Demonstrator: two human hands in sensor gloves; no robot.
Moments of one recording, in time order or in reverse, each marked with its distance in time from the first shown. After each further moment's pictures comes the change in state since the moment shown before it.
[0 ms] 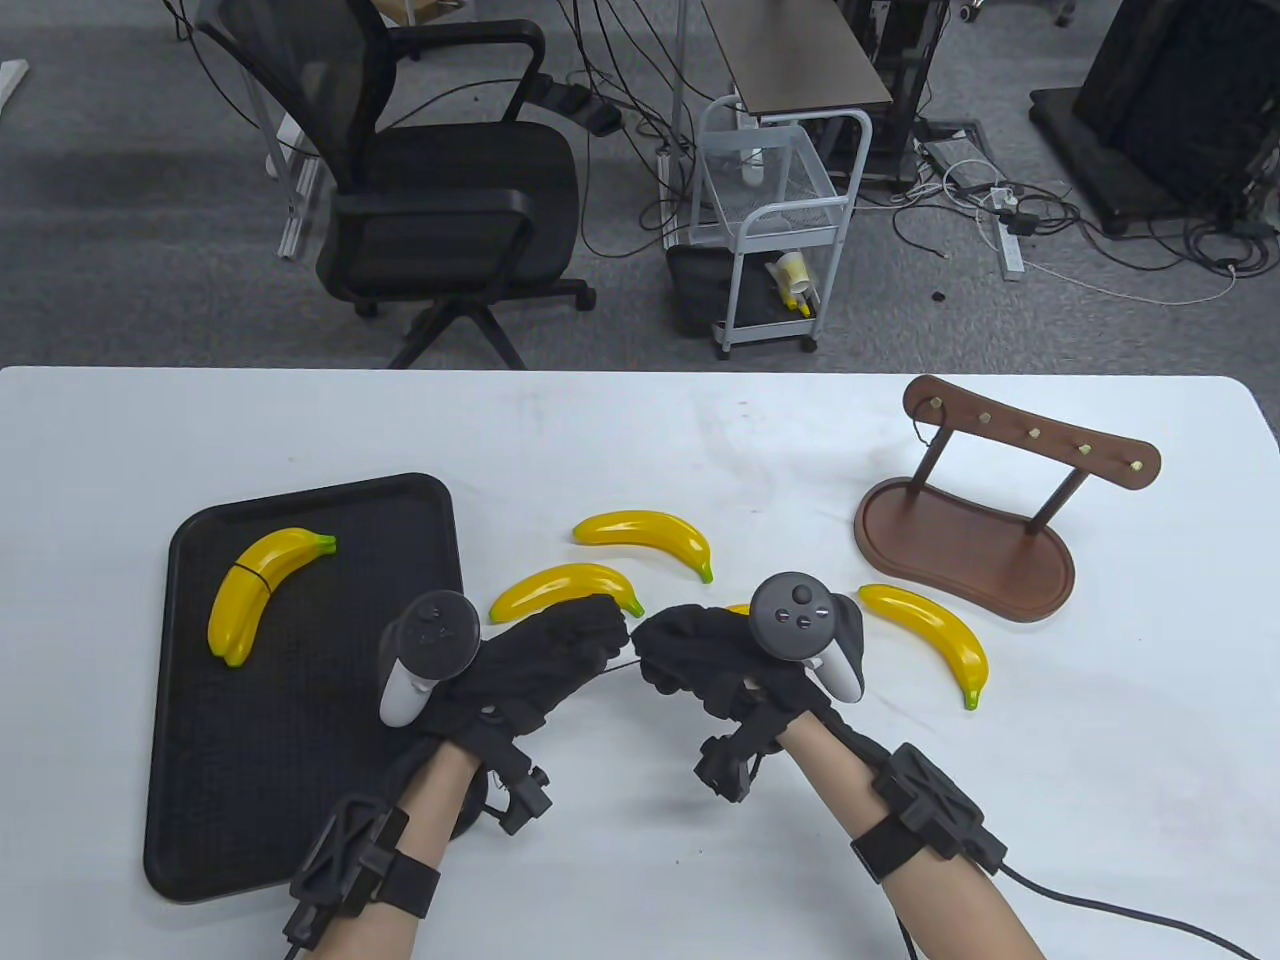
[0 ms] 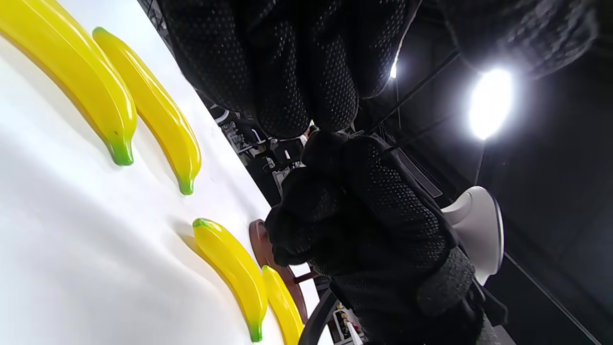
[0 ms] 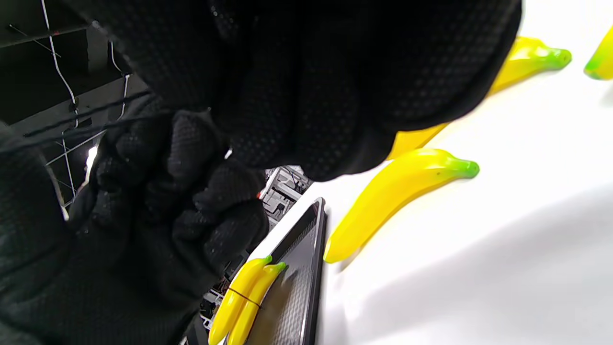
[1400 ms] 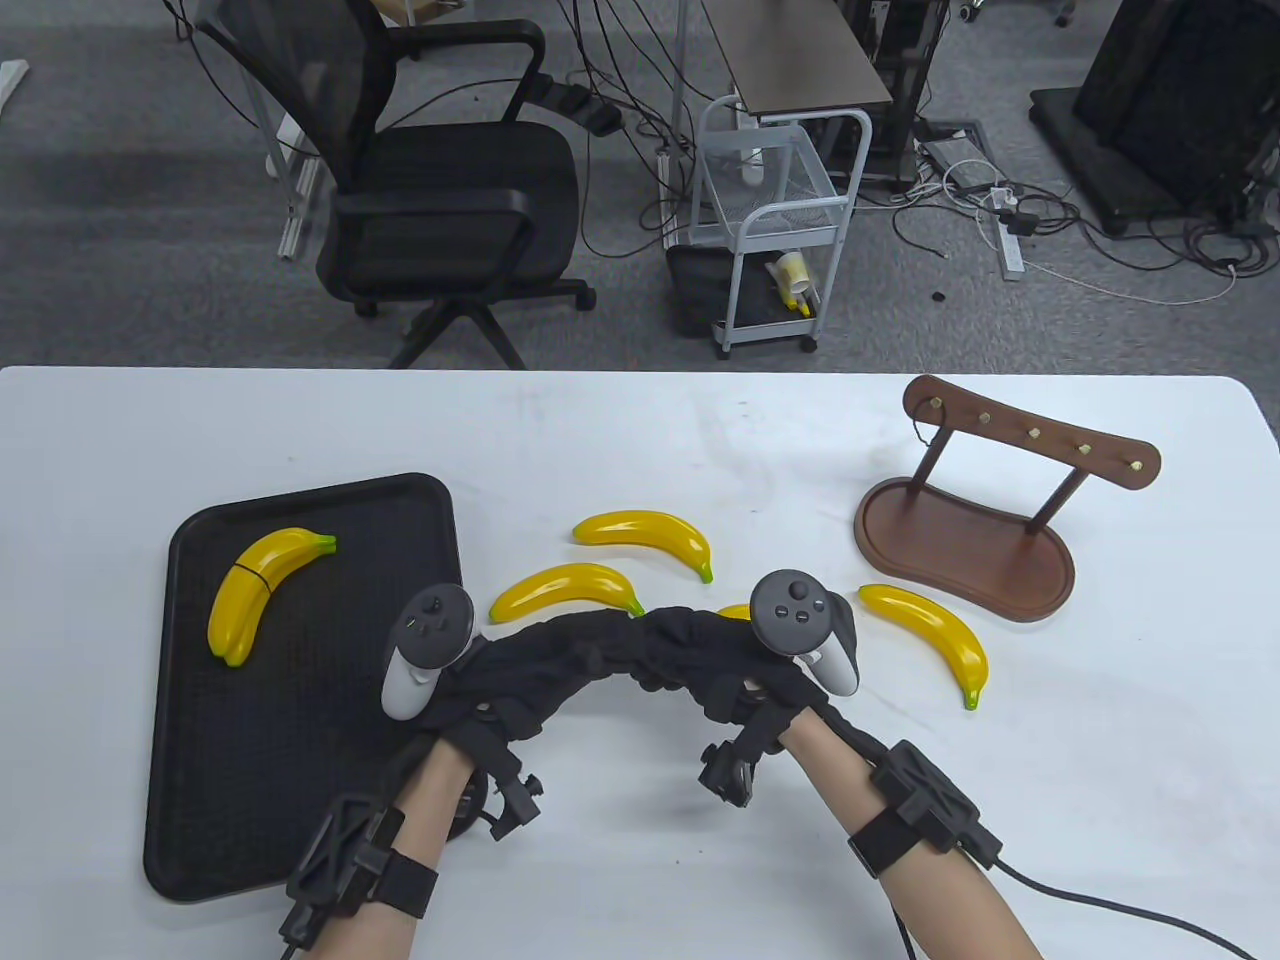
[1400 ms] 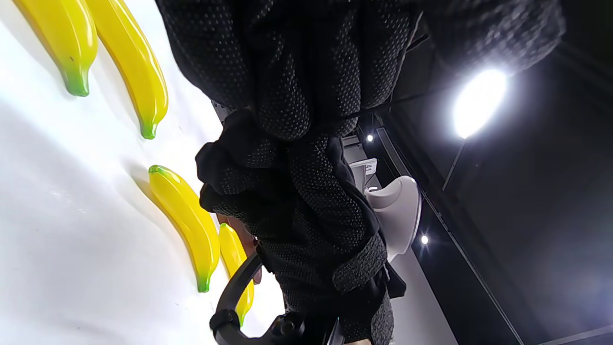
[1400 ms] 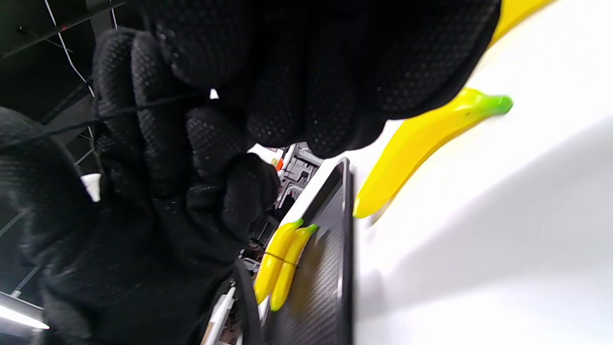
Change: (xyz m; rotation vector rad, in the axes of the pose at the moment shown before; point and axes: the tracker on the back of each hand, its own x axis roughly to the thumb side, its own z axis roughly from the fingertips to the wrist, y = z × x) left_hand 0.009 -0.003 -0.002 -0.102 -0.044 0.170; right_hand -0.006 0.010 -0.003 0.143 -0.044 -0.168
